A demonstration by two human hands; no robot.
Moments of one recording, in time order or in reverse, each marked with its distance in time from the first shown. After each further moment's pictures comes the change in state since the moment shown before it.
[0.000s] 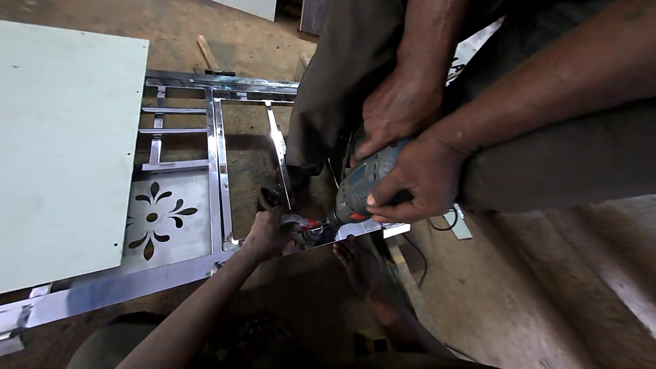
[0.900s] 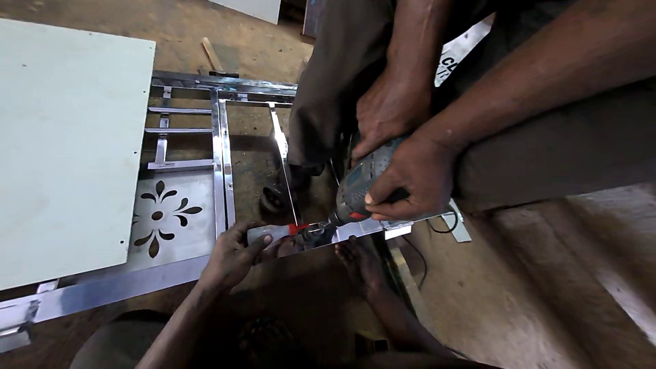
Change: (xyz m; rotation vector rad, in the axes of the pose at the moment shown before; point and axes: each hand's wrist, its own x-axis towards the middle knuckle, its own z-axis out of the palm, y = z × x) left_hand -0.065 -0.040 -0.025 -0.691 0.140 -0.081; right_hand 0.001 0.001 0.000 -0.041 -0.006 -0.012
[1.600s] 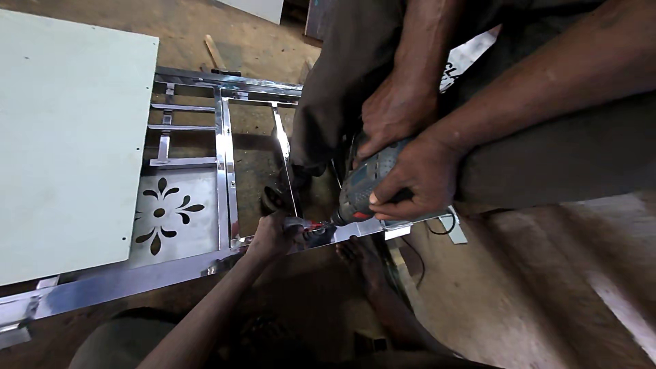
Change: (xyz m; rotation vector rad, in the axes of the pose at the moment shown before) left_hand 0.049 0.001 0.050 0.621 -0.095 0.051; right_hand -0.002 -0.002 0.002 -0.033 0.013 -0.013
